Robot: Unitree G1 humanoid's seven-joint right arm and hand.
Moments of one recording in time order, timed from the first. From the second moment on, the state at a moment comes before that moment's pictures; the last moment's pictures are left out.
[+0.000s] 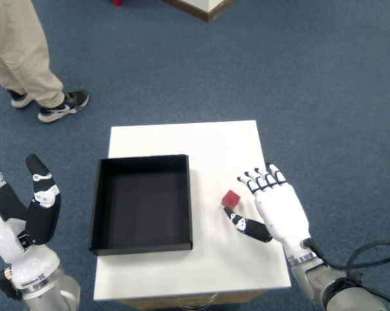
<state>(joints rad) -0.56 -0.28 1.96 1.48 0.26 -0.36 -1.30</state>
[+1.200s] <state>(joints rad) -0.60 -0.24 1.93 1.43 0.30 -0.30 -1.18</state>
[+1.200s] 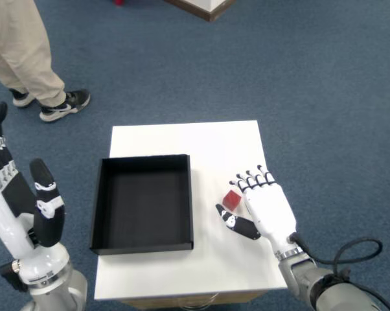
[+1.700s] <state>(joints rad) -0.58 -0.24 1.95 1.43 0.29 -0.31 -1.19</state>
